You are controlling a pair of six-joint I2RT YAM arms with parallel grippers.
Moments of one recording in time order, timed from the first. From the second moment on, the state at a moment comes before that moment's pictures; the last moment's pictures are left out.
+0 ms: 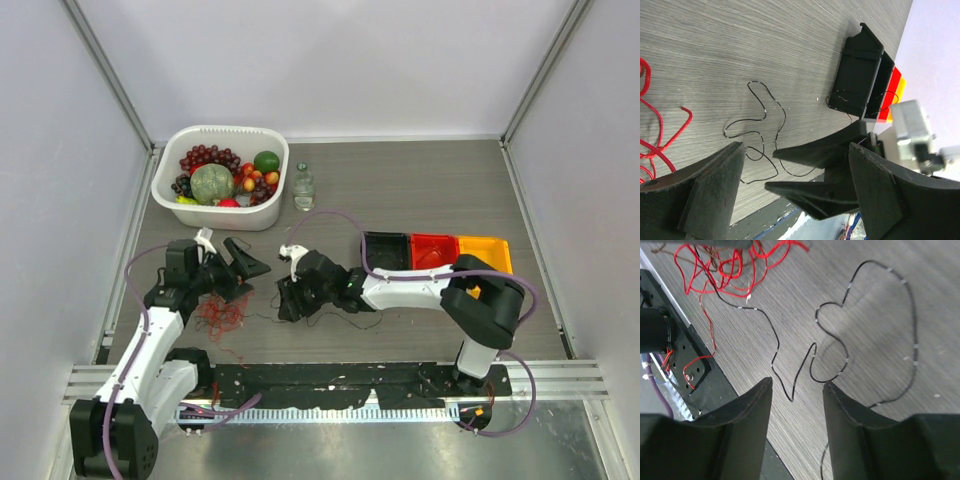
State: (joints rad) left arm -0.07 0.83 0.48 -0.35 0.56 -0.86; right arm 1.08 1.71 0.96 0.04 -0.16 0.52
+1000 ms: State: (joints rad) left arm -0.07 0.97 0.37 -0.27 0.26 -0.86; right arm 1.09 0.80 1.06 -0.22 0.47 0.37
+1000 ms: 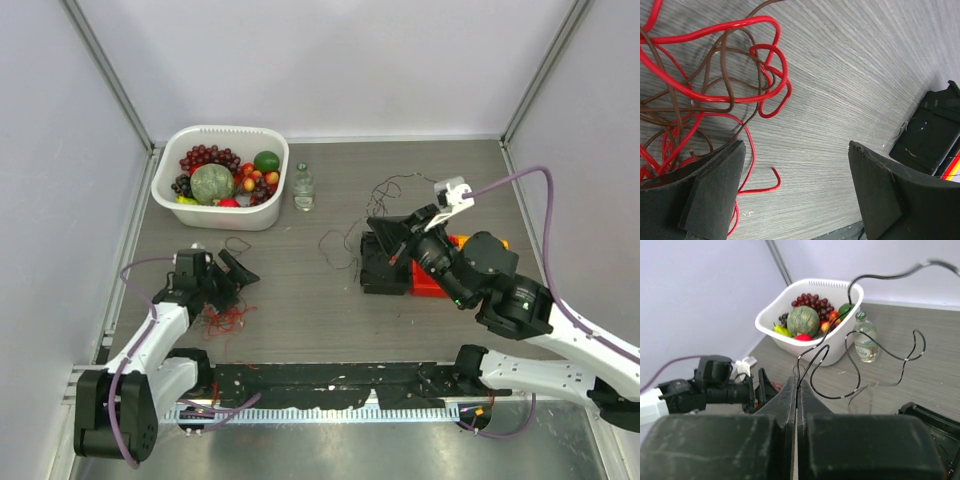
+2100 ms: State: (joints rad) left arm -0.07 0.66 0.73 -0.62 0.37 -0.74; right arm 0.88 1.36 1.07 -0.44 0.36 0.42
